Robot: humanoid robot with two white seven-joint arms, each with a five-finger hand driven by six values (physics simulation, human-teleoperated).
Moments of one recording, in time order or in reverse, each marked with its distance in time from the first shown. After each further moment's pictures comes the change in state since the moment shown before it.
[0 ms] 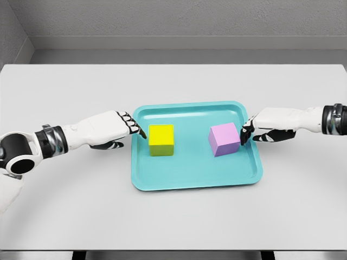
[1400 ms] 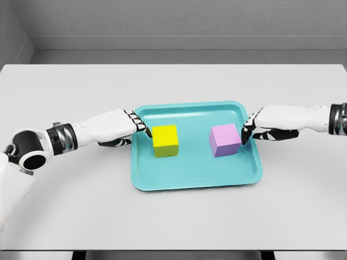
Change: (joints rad) left arm -0.035 -0.056 -0.018 0.060 -0.032 0.000 0.000; right arm 0.032 -0.046 -0.042 -0.069 0.000 -0.034 -0.028
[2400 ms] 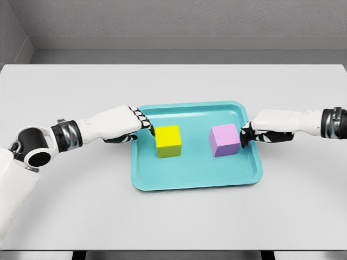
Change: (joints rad) left arm -0.018 -0.032 -0.001 0.001 -0.009 0.001 0.000; right arm 0.017 0.042 -0.001 0.032 0.012 0.052 0.005
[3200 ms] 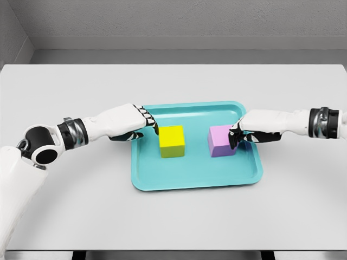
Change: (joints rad) left arm -0.018 -0.039 -0.005 0.043 0.016 0.013 0.003; right arm -0.006 0.050 -0.001 -0.011 0.002 -0.007 0.000
